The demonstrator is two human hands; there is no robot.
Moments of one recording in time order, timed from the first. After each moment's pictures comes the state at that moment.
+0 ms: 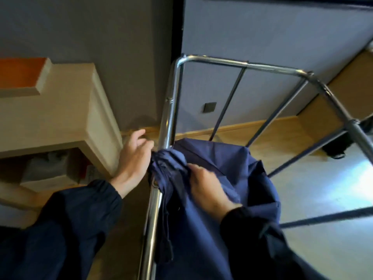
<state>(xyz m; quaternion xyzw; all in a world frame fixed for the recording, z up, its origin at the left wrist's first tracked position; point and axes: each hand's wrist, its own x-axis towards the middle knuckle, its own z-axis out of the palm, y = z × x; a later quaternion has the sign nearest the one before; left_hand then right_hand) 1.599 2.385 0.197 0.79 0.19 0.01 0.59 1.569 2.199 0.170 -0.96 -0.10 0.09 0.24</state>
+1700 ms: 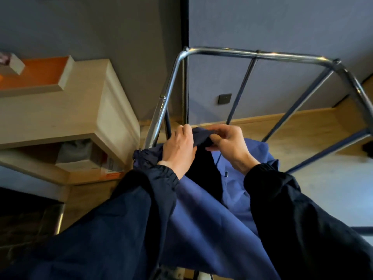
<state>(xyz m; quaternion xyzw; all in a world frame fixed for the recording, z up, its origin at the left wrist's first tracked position) 1.634 2.250 0.207 0.99 -0.01 0.04 0.14 1.672 2.106 0.203 -0.76 -0.04 0.10 0.64</state>
